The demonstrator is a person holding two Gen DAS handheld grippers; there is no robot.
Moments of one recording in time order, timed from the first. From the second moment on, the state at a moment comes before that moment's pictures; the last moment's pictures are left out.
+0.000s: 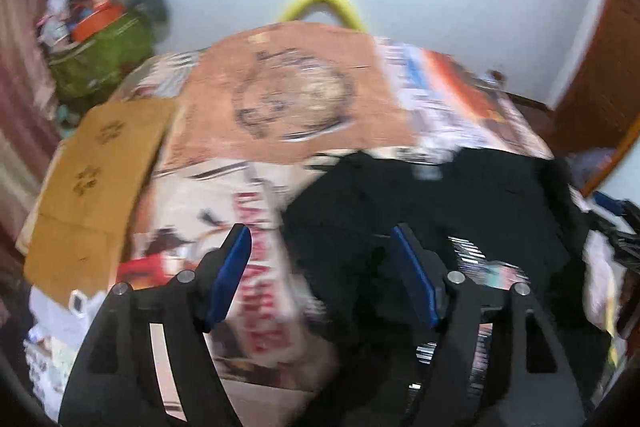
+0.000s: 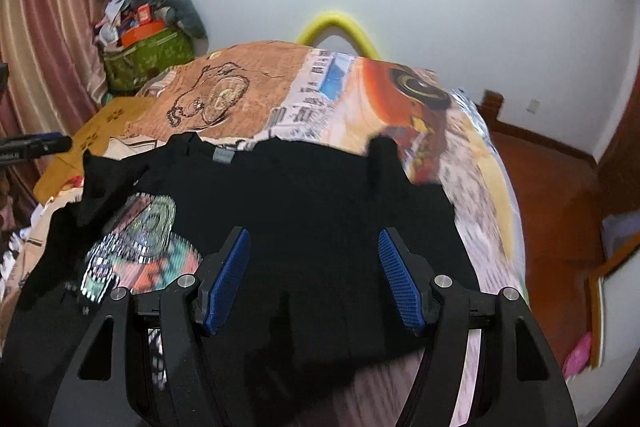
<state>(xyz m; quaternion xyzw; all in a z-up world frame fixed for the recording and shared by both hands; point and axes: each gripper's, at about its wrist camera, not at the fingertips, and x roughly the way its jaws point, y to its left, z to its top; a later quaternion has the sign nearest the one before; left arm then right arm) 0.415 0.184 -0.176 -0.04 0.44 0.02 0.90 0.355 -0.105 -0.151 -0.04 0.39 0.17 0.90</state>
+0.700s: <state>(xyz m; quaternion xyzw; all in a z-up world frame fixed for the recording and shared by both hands) 0.537 0.183 -0.307 -0.08 0.57 -0.01 0.82 0.492 -0.065 -0.224 -0.13 0.46 0.16 0.86</state>
